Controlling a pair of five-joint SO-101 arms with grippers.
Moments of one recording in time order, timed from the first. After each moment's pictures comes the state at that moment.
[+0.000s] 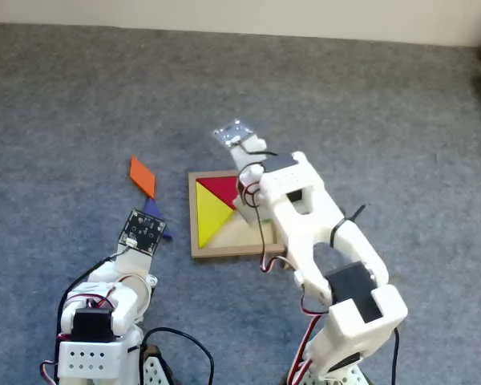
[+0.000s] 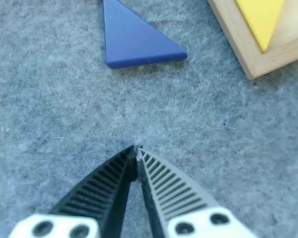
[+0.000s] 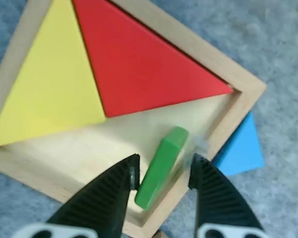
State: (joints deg) left arm -5.1 -102.0 96.0 75.8 -14.2; right arm -27.6 7.9 18.4 57.4 19.7
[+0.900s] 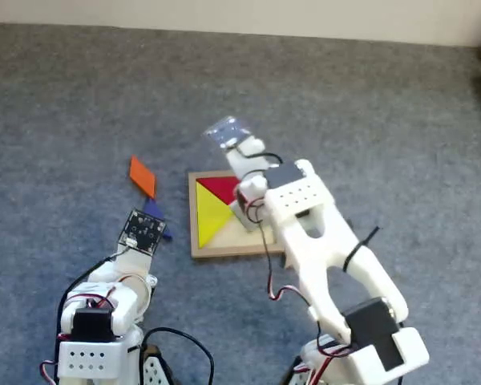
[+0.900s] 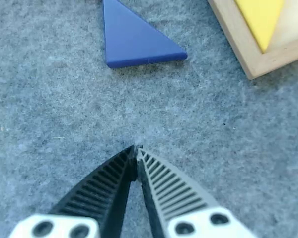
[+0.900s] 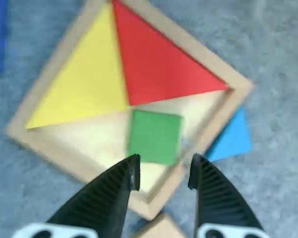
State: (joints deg) left arm -5.1 -102.0 96.0 75.8 -14.2; right arm -29.3 -6.2 25.2 58.9 19.8
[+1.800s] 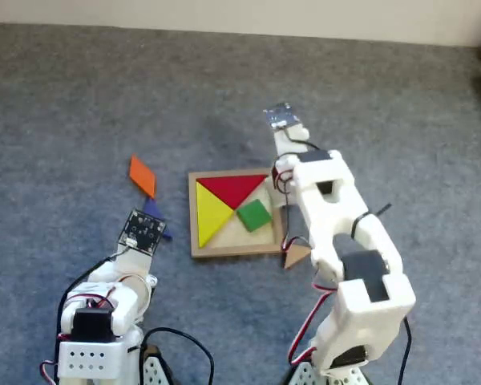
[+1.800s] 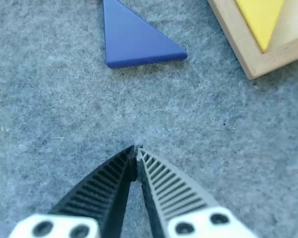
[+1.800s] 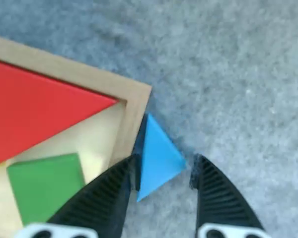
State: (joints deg) left arm -5.1 -102.0 96.0 75.8 -14.2; right arm -16.4 12.9 18.0 47.3 15.7
